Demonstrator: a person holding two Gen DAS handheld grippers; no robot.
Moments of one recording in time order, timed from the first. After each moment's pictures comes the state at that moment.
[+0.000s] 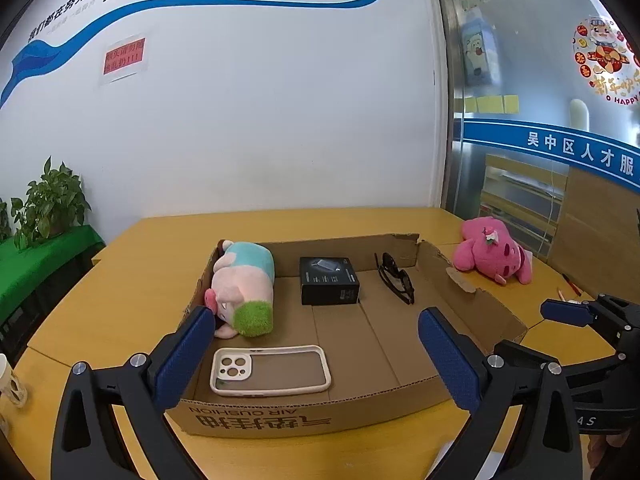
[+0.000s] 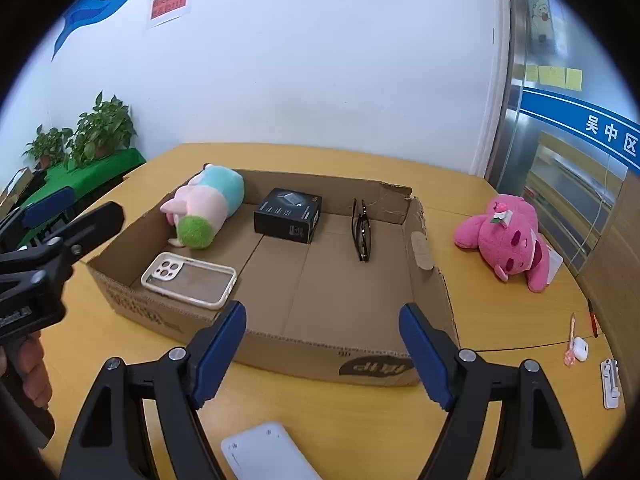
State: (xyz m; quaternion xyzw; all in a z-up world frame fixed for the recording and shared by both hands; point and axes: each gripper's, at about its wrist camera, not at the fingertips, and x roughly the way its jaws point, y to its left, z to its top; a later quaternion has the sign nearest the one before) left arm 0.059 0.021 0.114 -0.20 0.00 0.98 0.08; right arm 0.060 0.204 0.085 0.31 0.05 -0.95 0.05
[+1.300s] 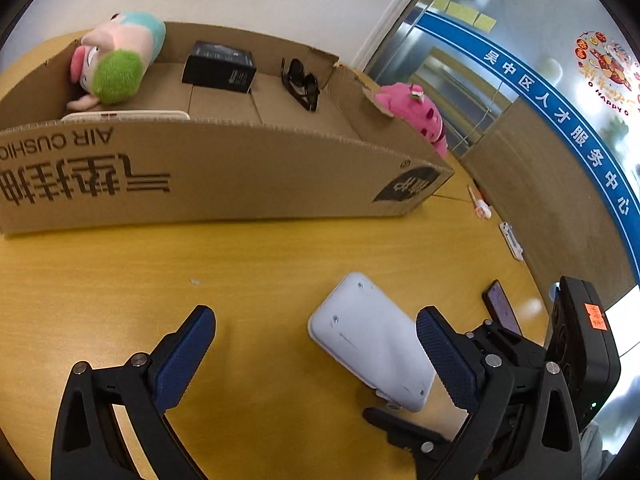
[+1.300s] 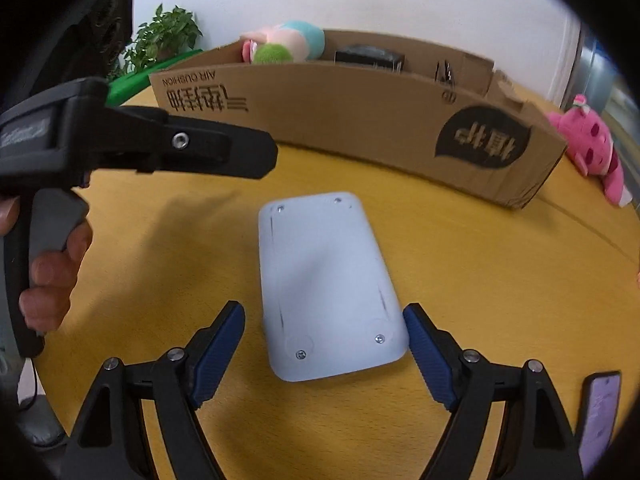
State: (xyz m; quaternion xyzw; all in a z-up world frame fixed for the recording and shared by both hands) left arm 0.068 0.064 -0.016 -0.46 -0.12 0.84 0.27; right arm 0.130 0.199 -0.045 0.46 0.07 -0.87 0.17
